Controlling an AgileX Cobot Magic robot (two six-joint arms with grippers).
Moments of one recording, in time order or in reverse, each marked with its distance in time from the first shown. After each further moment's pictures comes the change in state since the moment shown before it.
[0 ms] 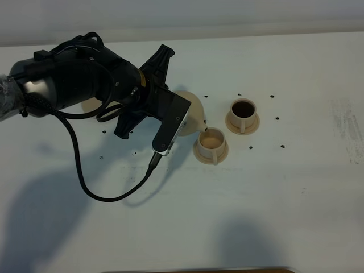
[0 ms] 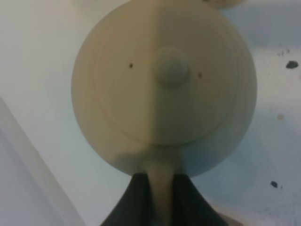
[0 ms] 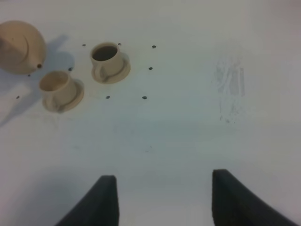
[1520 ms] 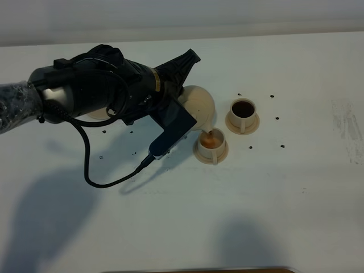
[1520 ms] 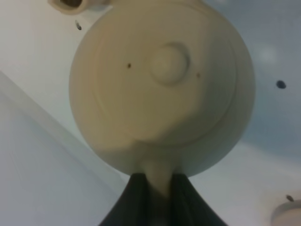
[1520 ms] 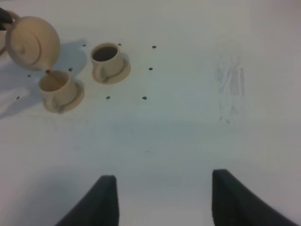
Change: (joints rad) left arm -0.048 0.035 0.000 0.150 -0.144 0.192; right arm 0.000 0.000 0.000 0.001 -0.001 0.000
